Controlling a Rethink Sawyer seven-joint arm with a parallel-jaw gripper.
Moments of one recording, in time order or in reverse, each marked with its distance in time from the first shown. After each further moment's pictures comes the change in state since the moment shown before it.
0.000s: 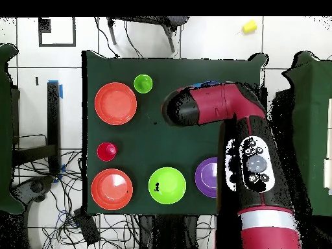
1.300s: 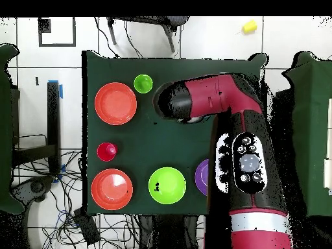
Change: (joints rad) arm 0.047 -0.020 -0.022 -0.057 0.024 0.240 0.000
